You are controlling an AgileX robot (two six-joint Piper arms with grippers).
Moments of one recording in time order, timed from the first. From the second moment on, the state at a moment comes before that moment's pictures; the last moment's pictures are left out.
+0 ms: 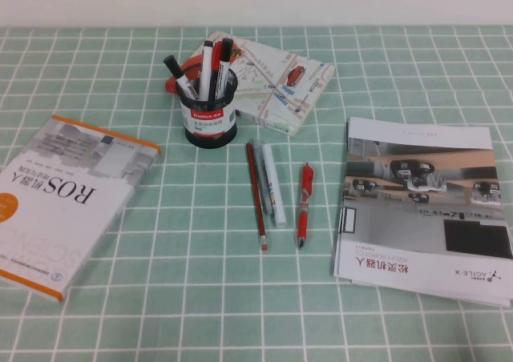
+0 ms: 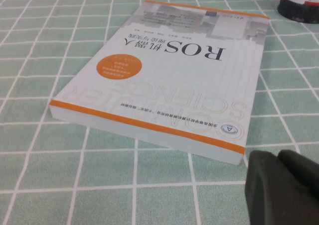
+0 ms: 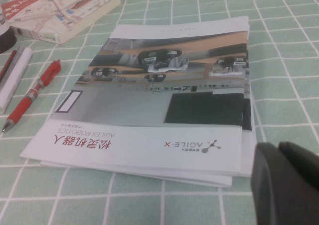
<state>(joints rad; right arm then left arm) 0.07 -0.02 0.03 0.15 0.34 -0.01 -0.09 -0.01 0.02 0.05 0.38 -0.01</state>
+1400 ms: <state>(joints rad) 0.07 -0.02 0.03 0.15 0.34 -0.01 -0.09 -0.01 0.03 -0.29 0.15 -0.08</state>
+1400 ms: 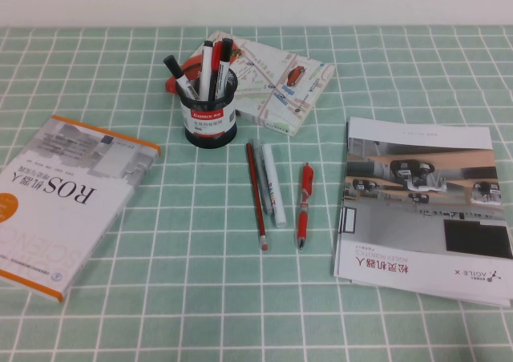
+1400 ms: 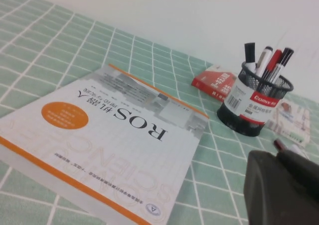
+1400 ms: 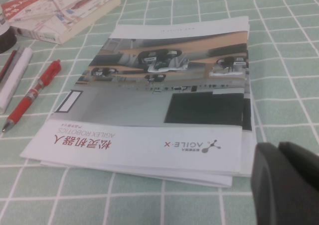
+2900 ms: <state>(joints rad) 0.07 -0.02 0.03 0.15 0.34 -0.01 -0.41 1.53 -1.14 -0.37 0.72 0.16</state>
